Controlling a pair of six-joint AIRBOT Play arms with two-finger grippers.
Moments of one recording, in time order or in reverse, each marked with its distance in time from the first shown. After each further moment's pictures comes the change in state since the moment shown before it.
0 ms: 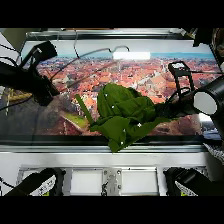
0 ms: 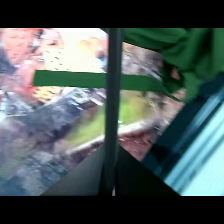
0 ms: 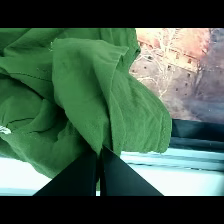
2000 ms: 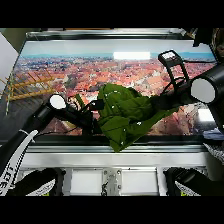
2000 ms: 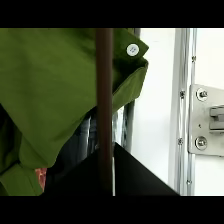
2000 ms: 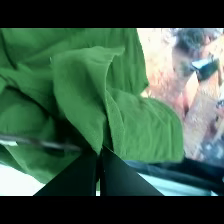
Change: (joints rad) left arm -0.293 -0.061 -0.639 -0.430 0.304 0.333; right arm 0.003 -0.093 0.138 0.028 -0.036 -0.189
